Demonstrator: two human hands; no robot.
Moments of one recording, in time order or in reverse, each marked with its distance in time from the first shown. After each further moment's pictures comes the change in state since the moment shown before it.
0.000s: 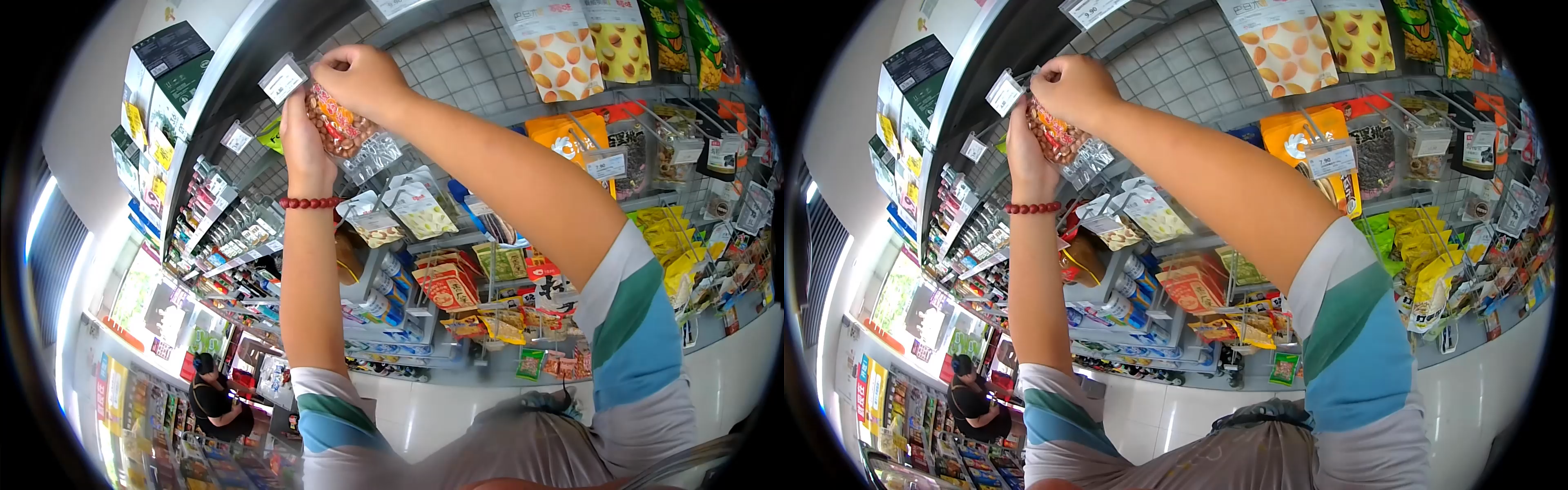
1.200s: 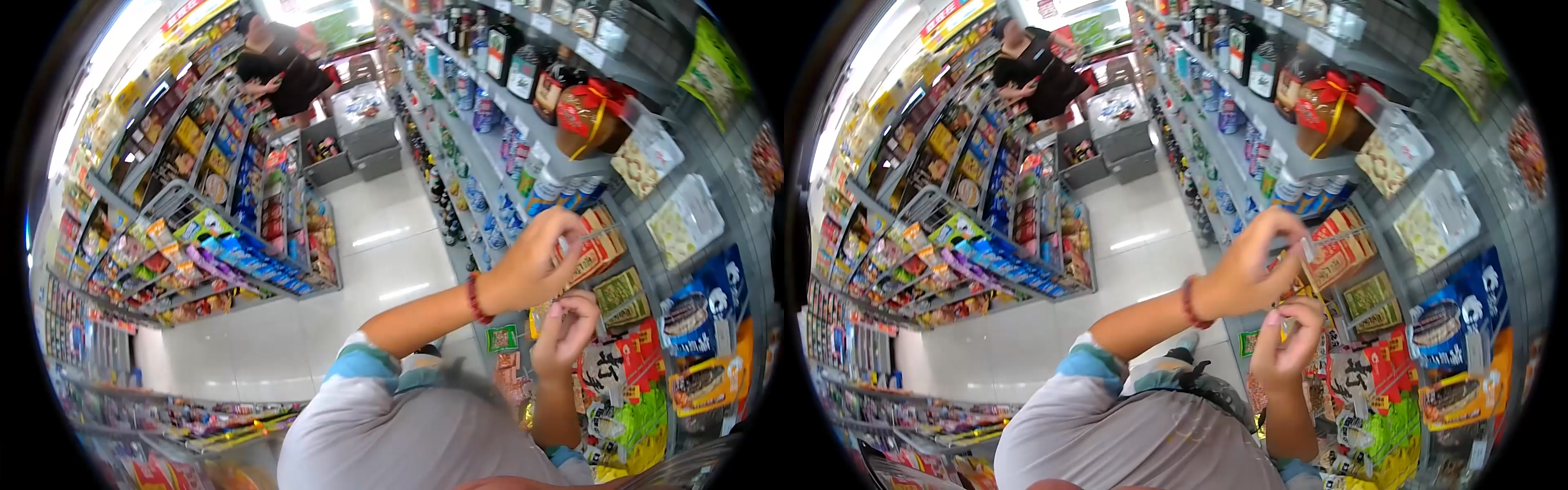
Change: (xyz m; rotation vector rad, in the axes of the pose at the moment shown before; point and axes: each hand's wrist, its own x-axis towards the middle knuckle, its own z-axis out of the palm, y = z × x) left_hand -0.363 -0.015 -0.088 0.961 0.417 0.082; right_hand -0.401 0.011 0.000 0.244 -0.610 0.202
